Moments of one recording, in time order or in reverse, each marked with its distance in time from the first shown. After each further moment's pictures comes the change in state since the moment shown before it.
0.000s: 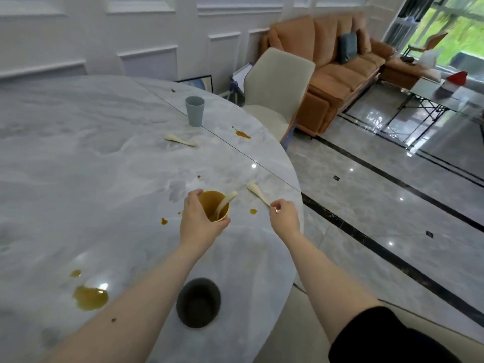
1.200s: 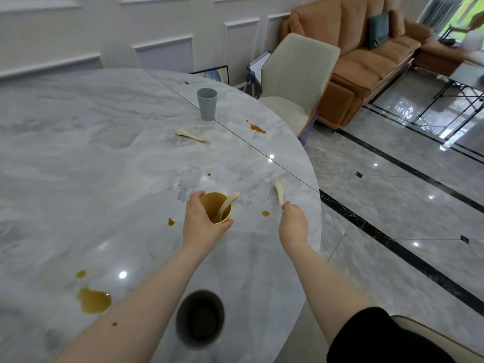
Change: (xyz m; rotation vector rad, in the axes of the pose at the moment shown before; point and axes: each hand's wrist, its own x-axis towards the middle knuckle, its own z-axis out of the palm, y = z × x) left_hand 0.023 -0.024 0.017 0.027 0.059 -0.031; right_hand 0.025 0.013 0.031 -0.381 0.031 -0.154
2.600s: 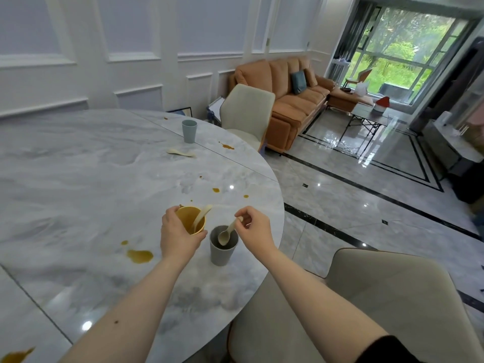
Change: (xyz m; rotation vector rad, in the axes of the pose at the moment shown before) left_hand -0.157 -0.037 -0.155 0.055 0.008 0.063; right_hand -0.287 -0.107 -0.080 0.716 0.157 -0.133
